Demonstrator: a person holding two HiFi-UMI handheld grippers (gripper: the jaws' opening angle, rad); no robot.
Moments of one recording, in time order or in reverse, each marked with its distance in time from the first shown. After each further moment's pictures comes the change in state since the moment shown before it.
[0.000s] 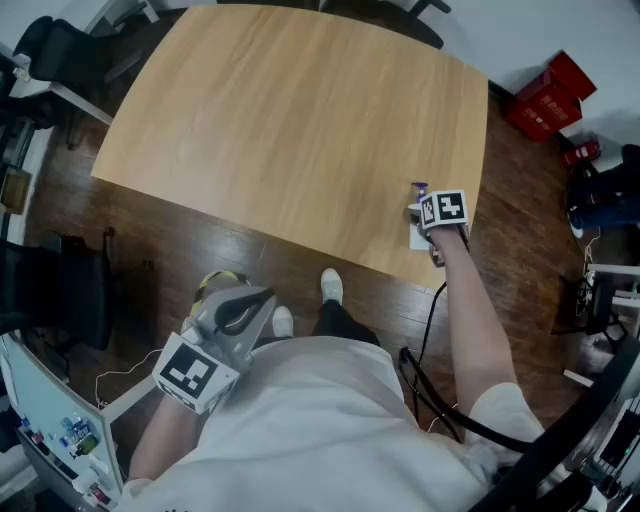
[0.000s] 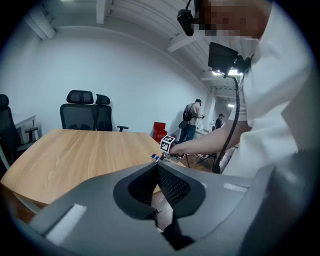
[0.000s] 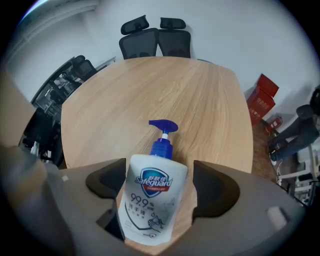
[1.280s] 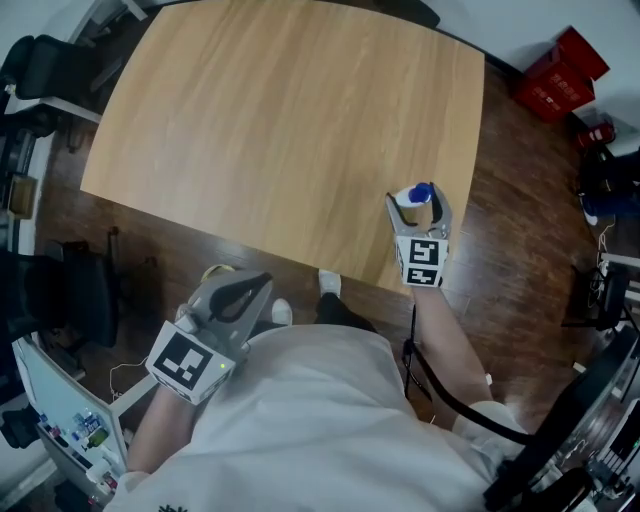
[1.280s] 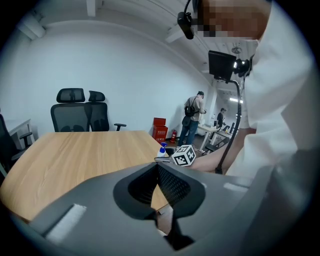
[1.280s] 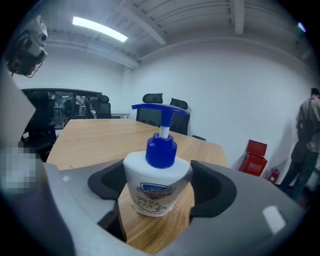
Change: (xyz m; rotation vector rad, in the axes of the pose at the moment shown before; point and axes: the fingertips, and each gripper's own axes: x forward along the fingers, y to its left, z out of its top) left arm 0.079 -0.002 0.040 0.036 0.040 0.009; right arm -0.085 0.025 0.052 -0.264 -0.887 -0.137
